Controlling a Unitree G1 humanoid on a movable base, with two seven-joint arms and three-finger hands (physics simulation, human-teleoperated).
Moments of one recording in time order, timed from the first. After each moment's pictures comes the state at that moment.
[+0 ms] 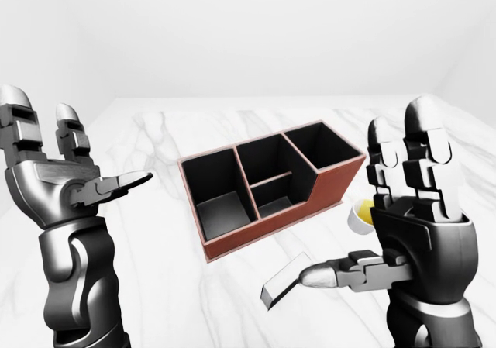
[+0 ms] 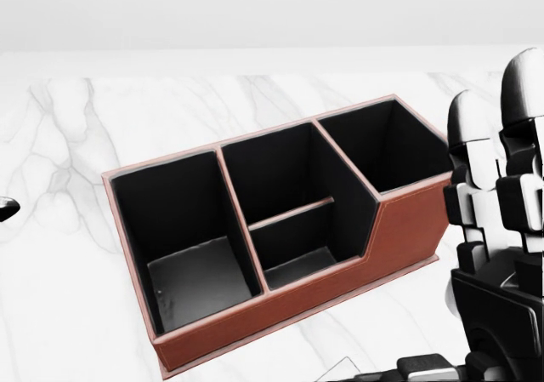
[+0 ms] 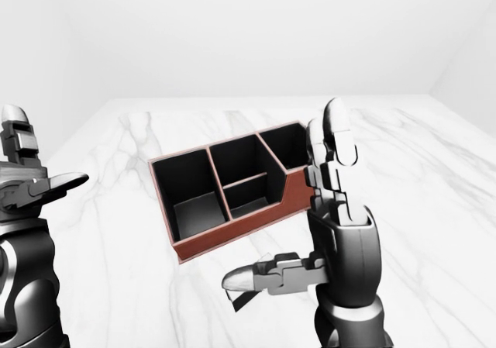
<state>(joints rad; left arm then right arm) -0.15 0.20 0.38 -0.53 -0.51 0.09 0.15 0.27 -0.04 0.15 -1.03 -0.08 0.09 0.04</state>
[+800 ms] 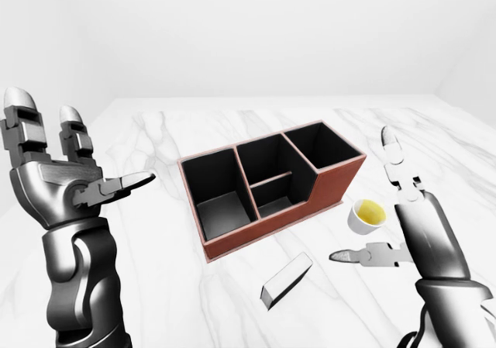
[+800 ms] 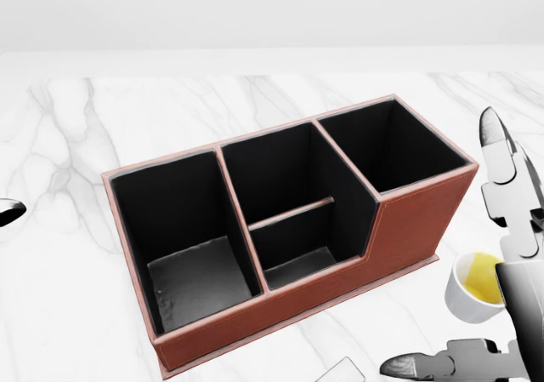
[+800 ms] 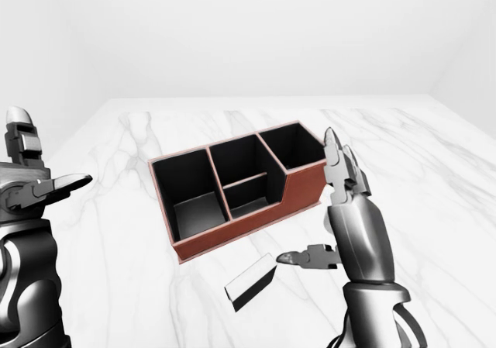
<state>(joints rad) -0.14 0.19 0.37 -0.53 -0.49 0.09 0.14 0.15 0.35 -0.22 -1.05 -0.91 0.09 0.70</state>
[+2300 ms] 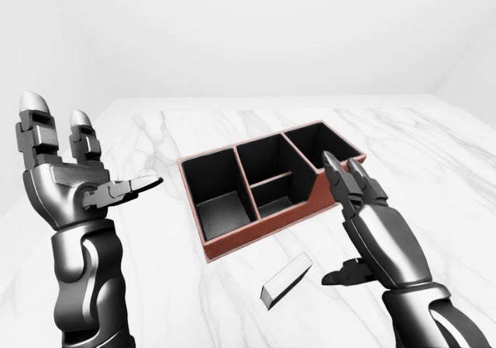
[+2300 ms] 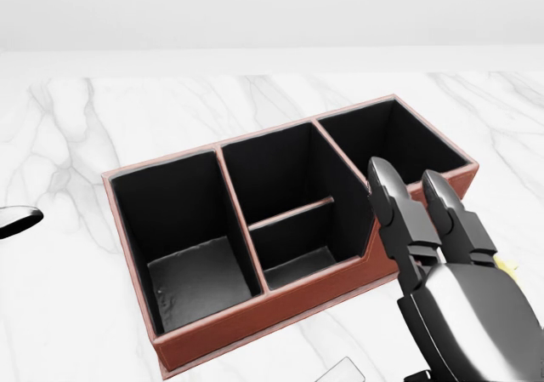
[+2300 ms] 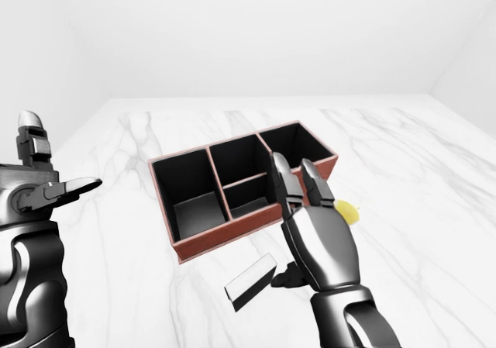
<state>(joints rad) -0.13 0.17 0.35 -0.53 -0.45 0.09 0.13 0.29 0.14 0.10 -1.05 -1.24 0.09 0.70</state>
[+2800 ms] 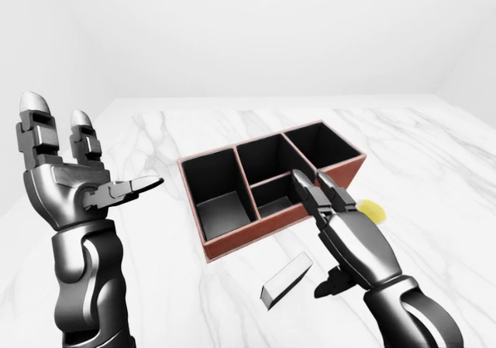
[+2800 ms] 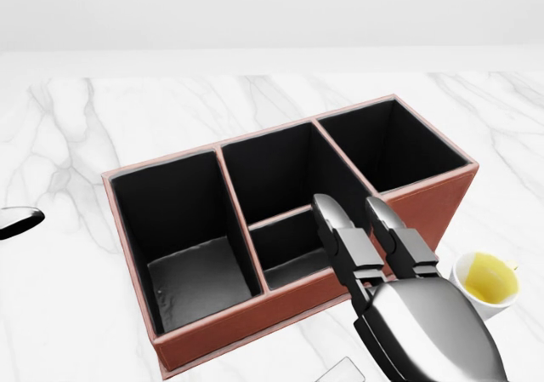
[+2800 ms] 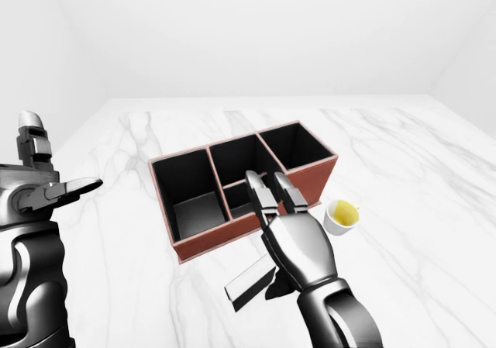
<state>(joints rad) -0.13 0.16 0.35 -0.53 -0.45 0.09 0.13 0.30 0.00 0.19 -0.97 -1.18 0.09 0.70</state>
